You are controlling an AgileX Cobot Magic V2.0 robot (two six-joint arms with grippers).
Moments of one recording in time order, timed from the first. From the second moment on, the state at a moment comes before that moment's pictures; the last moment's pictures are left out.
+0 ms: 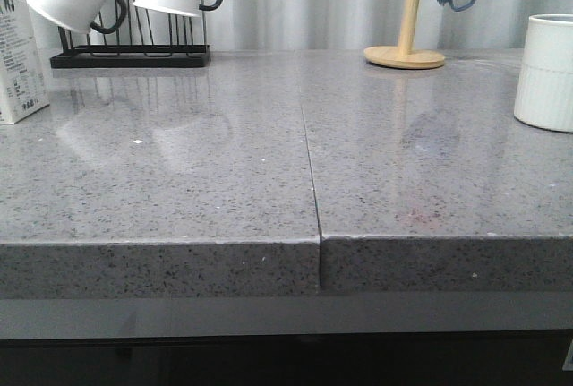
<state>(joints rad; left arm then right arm) -0.10 0.00 -0.01 0.17 0.09 -0.24 0.09 0.47 -0.34 0.01 0.23 0.07</state>
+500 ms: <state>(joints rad) -0.10 0.00 -0.01 0.17 0.09 -0.24 0.03 0.60 -0.34 -0.02 0.12 0.07</state>
